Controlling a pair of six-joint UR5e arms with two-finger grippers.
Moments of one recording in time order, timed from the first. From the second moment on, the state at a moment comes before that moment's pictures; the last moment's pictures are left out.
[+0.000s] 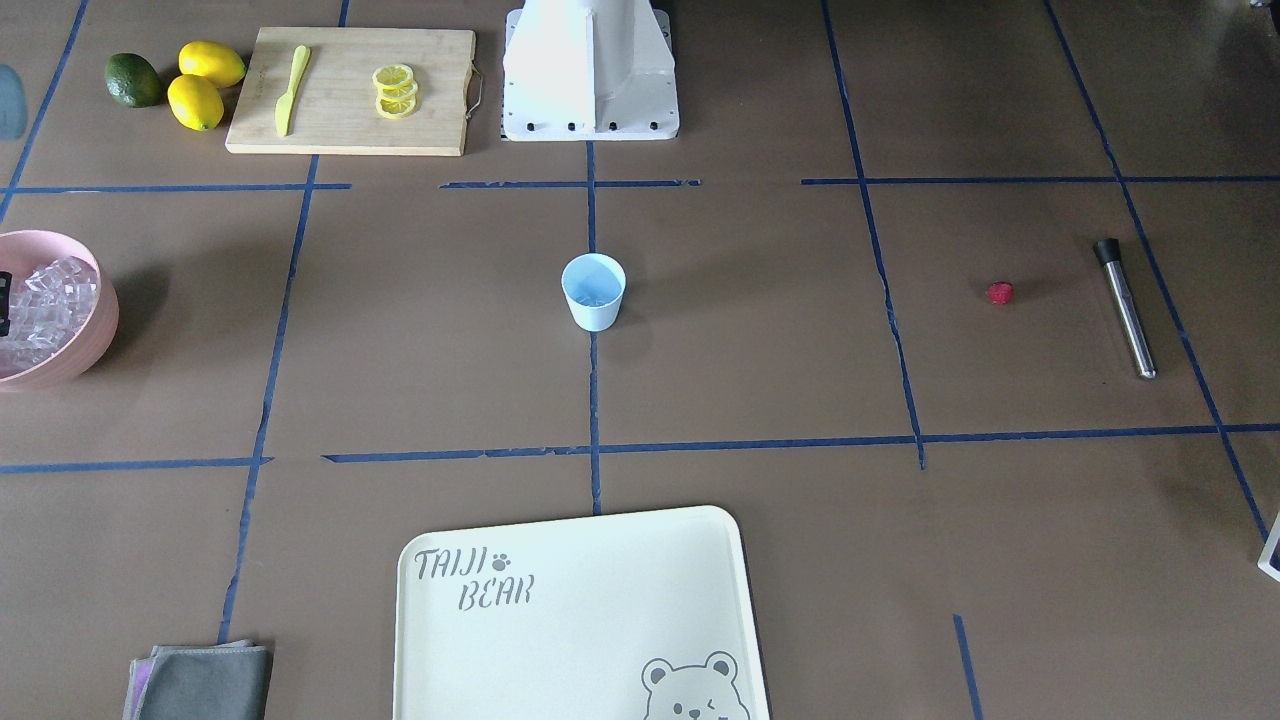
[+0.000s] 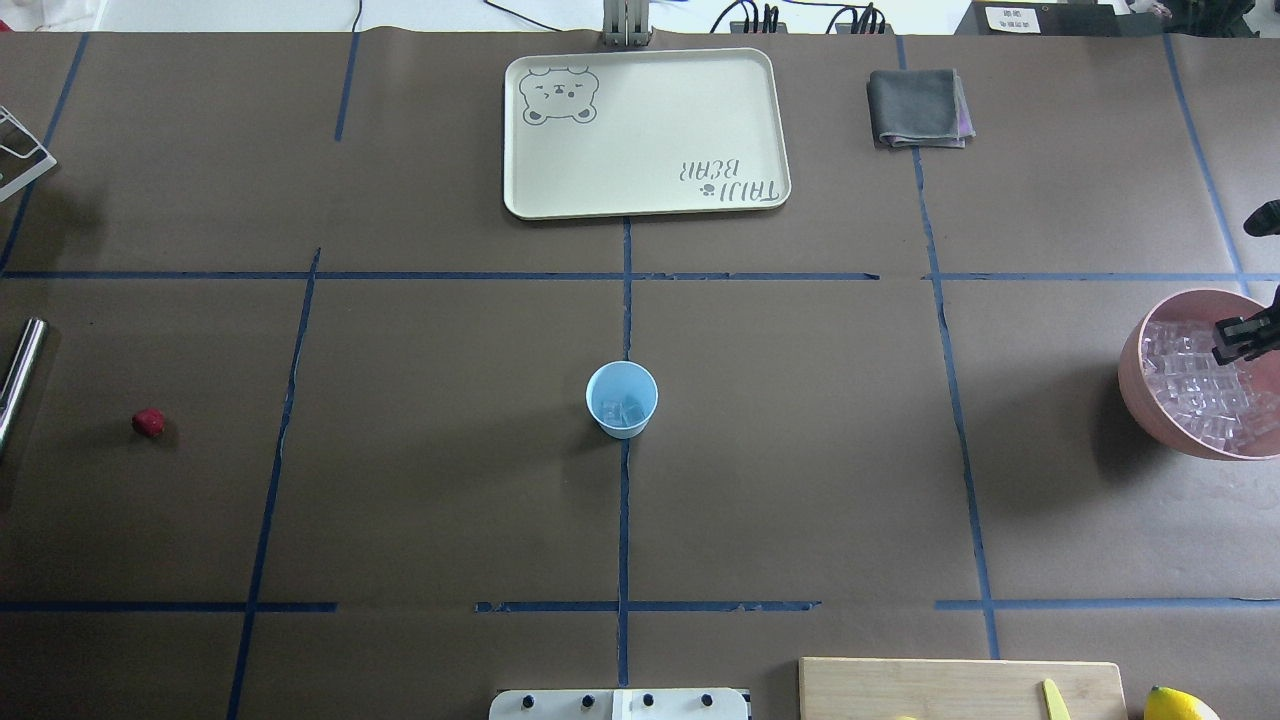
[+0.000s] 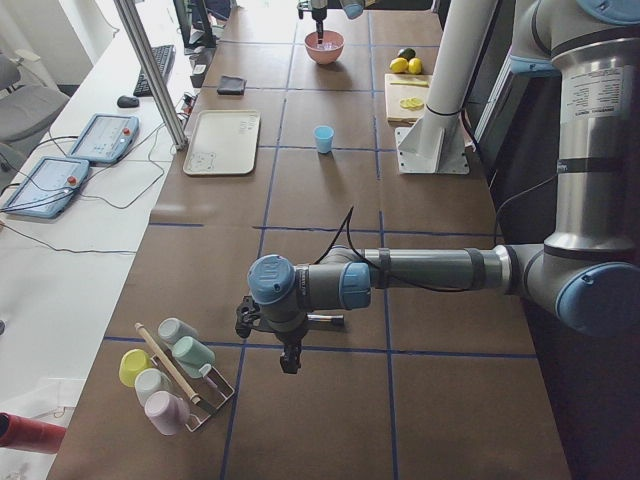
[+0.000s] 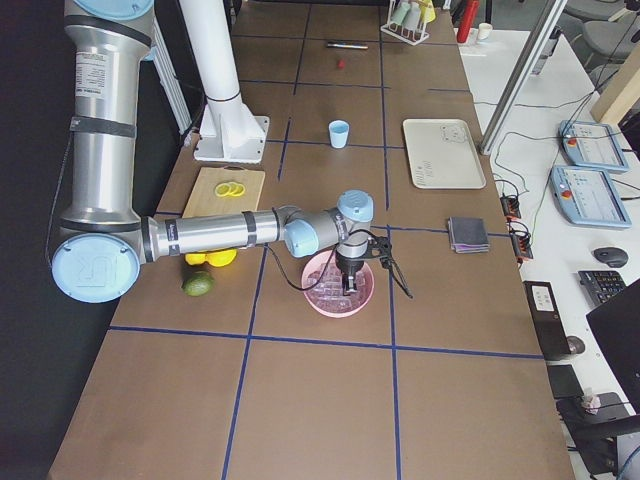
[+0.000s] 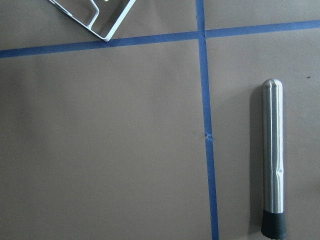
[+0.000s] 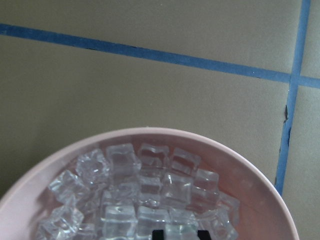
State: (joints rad) left arm -1.55 -1.50 -1.62 -1.51 -2.35 0.14; right arm 1.13 -1.66 1.77 -1.36 2.13 0.41
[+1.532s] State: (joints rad) left arm -1.55 -1.50 -1.63 -1.51 -2.35 0.14; right arm 0.72 -0.94 2.01 -1.91 1.94 0.99
